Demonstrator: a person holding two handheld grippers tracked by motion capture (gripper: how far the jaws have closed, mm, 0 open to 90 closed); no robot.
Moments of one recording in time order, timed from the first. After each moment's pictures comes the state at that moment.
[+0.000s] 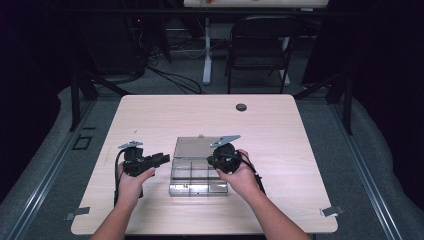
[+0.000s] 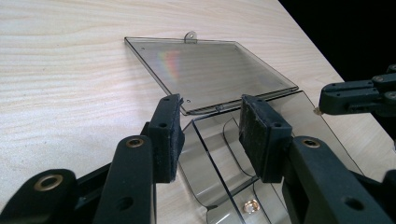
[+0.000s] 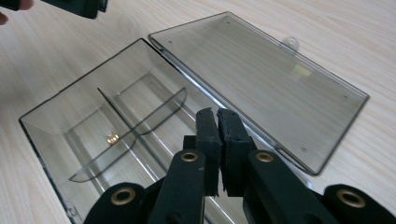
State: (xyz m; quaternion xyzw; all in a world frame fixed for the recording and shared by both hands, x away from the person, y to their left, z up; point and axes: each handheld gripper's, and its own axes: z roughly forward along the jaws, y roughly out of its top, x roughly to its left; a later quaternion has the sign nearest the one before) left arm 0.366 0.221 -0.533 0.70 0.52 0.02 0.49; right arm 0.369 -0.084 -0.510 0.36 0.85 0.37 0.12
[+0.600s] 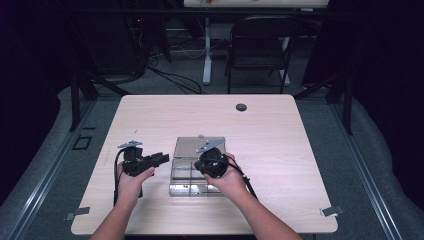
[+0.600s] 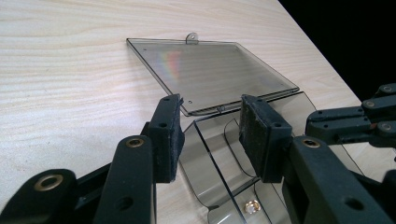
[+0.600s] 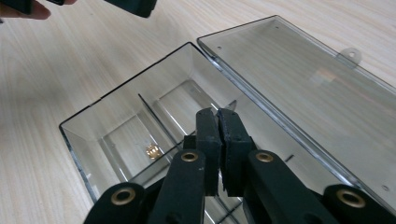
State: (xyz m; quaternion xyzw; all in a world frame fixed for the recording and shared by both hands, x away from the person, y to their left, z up) left arm 0.367 0.222 -0.533 0.70 0.52 0.02 0.49; right arm 0.362 -0.049 -0.517 0.33 0.86 0.37 0.09
